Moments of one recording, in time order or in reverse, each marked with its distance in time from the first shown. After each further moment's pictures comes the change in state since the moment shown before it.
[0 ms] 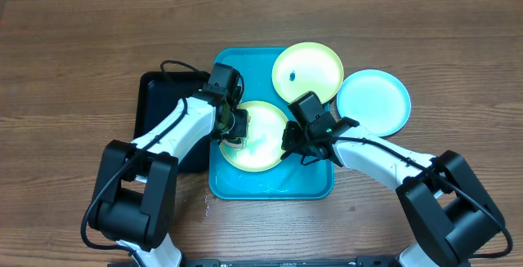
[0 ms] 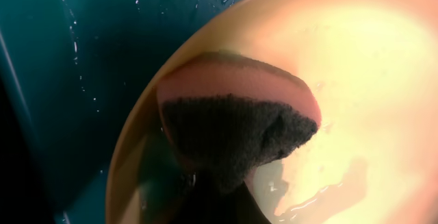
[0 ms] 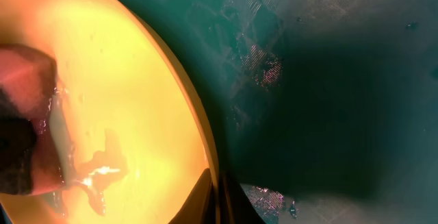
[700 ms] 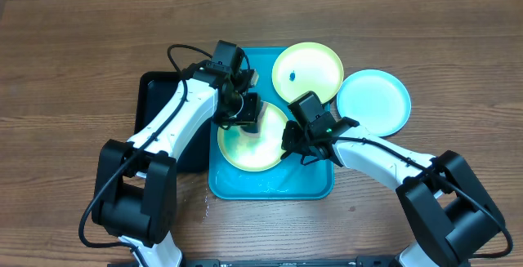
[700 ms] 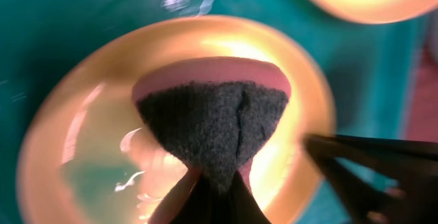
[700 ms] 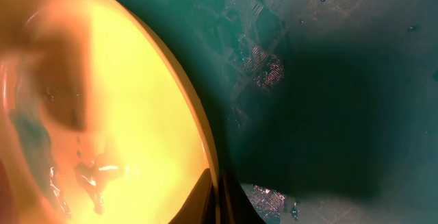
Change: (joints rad) left arm -0.007 0.022 0.214 -0.194 0.177 0.031; right arm 0.000 0.000 0.000 0.003 0.000 -0.001
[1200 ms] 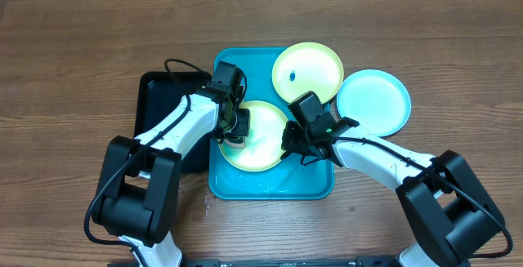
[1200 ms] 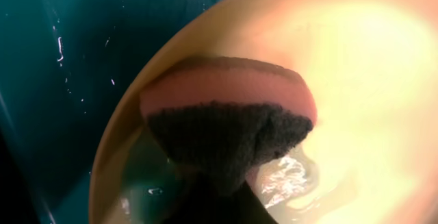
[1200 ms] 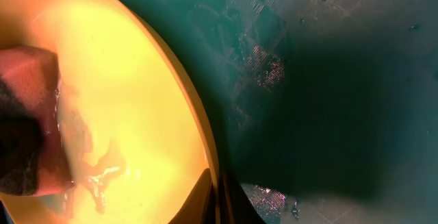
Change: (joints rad) left arm 0.000 0.006 -0.179 0.158 -0.181 -0.041; right arm 0.000 0.000 0.000 0.000 -0.001 0.000
